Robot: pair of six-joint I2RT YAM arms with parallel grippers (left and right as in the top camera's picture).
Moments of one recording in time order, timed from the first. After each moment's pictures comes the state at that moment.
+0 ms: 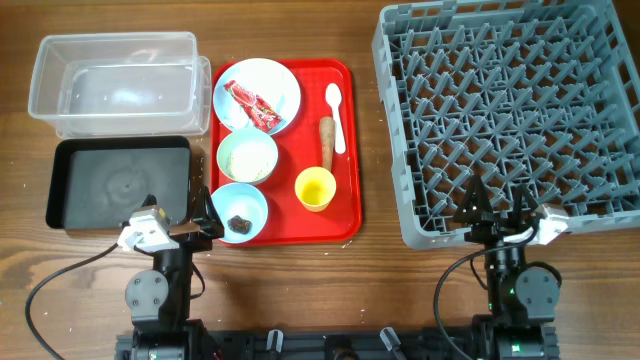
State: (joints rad) left arm 0.05 0.01 0.01 -0.07 -0.01 -0.30; right arm 0.00 0.02 0.01 0.01 0.06 0.43
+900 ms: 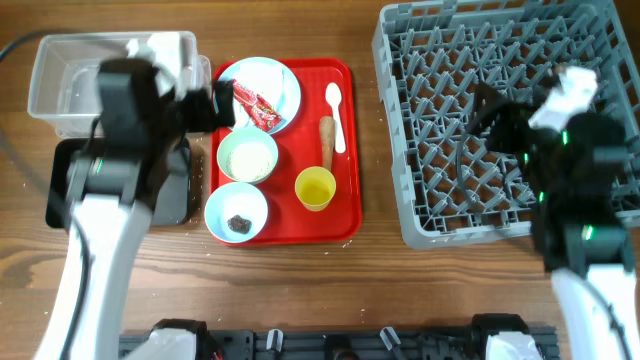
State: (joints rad) left arm -0.11 1.33 1.32 -0.70 0.07 -0.15; right arm 0.00 1.03 1.03 -0.43 -0.06 0.26
